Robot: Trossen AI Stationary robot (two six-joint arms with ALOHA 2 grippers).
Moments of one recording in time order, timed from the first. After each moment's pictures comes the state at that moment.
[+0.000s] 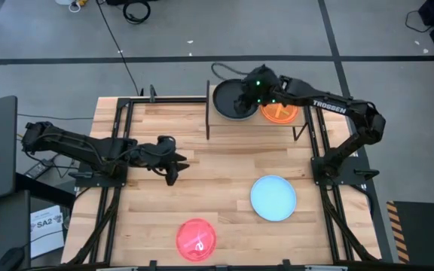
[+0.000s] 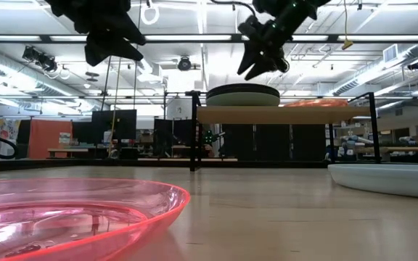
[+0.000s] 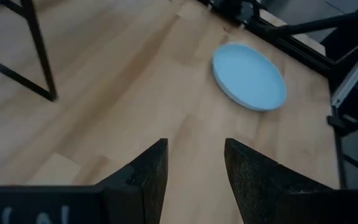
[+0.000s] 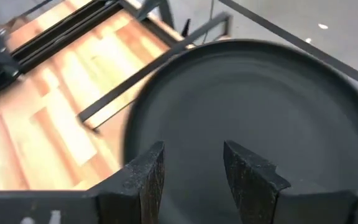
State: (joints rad) left arm -0.18 1.04 0.75 -0.29 -0.29 -0.61; right arm -0.47 1.52 1.40 -0.59 0.04 0.27
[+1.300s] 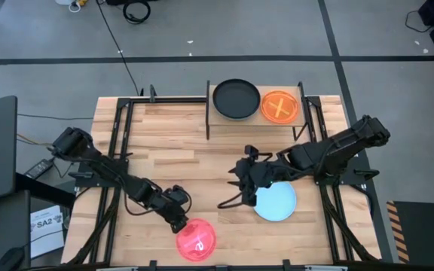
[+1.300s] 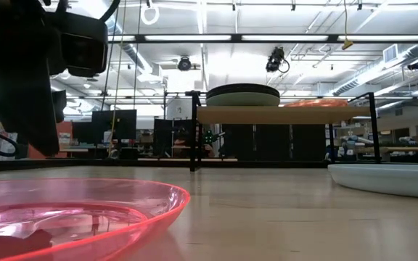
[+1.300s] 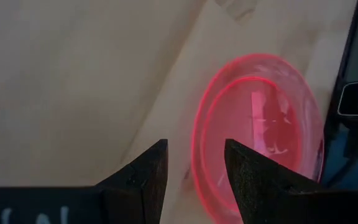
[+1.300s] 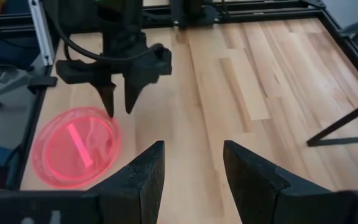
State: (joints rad) left arm -0.57 1.57 0.75 -0.08 -0.13 -1.10; right arm 0.38 1.52 1.40 -0.60 0.37 0.32
